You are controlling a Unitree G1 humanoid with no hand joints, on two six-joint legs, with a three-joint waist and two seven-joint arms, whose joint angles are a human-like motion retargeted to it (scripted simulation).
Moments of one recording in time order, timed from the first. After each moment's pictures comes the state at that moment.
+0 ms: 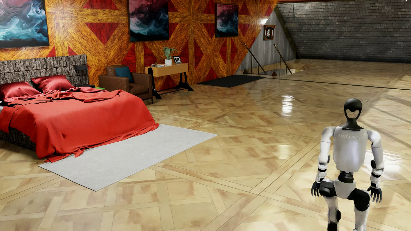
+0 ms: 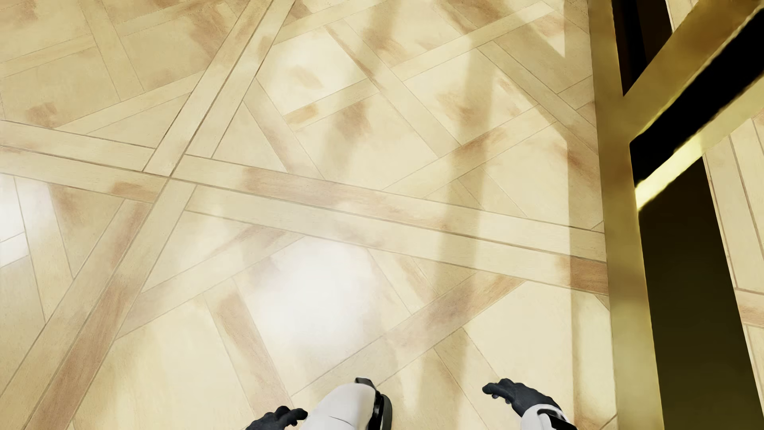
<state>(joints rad) -0.63 -0.32 0.15 -0.14 -0.06 -0.08 0.13 0.08 0.14 0.80 1.35 0.05 -0.07 -0.24 0.05 0.06 -0.24 0.15 0.20 -0.04 0.36 0.82 0.82 1.04 -0.77 0.16 0.21 0.05 -0.06</state>
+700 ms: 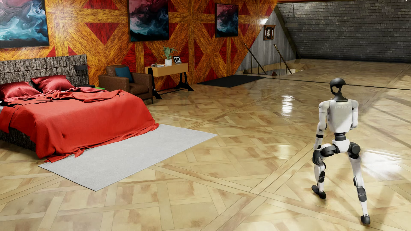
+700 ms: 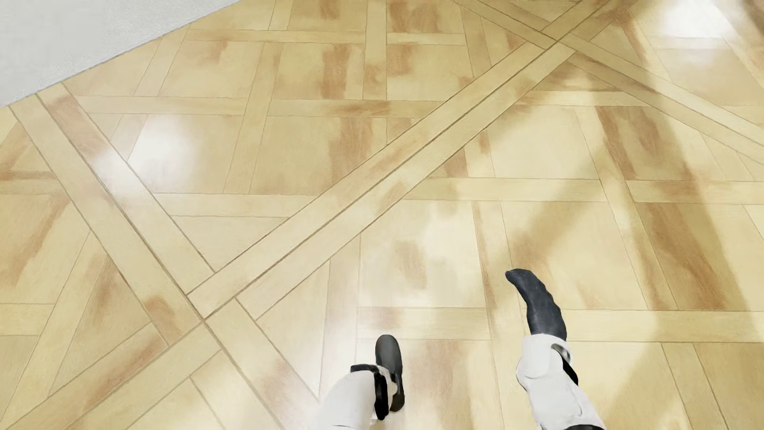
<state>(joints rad) -0.85 0.13 0.09 0.07 -0.07 0.12 0.17 -0.39 0.05 0.56 0.30 0.18 -0.14 -0.10 -0.22 0.23 -0.12 0.04 0.25 -0.32 0.02 1.04 0.54 0.92 -0.57 0.11 0.05 -0.20 -0.37</state>
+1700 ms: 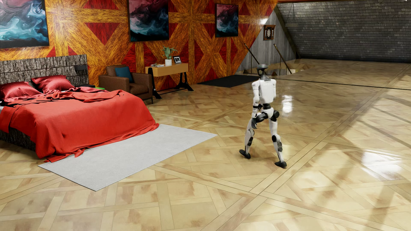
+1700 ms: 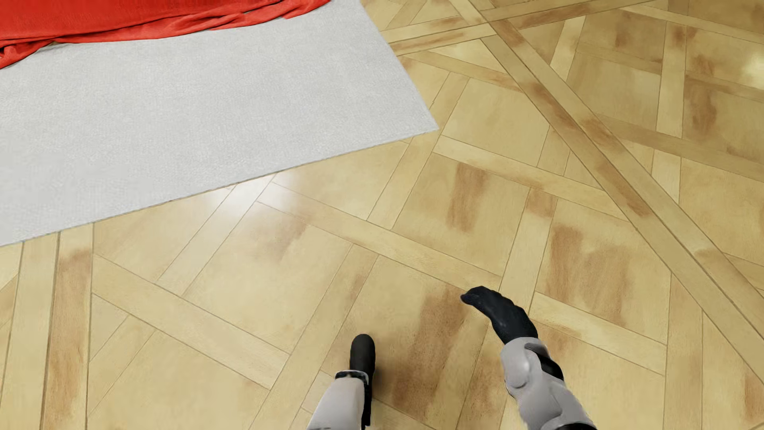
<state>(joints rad) -0.79 0.07 0.03 0.05 0.14 0.11 -0.07 -0.14 0.08 0.48 0.32 0.20 -0.15 -0.11 -0.32 0.24 -0.13 0.00 -0.01 -0.39 0.10 1.05 0.60 0.81 -0.84 0.16 -0.01 -0.08 -0.14</state>
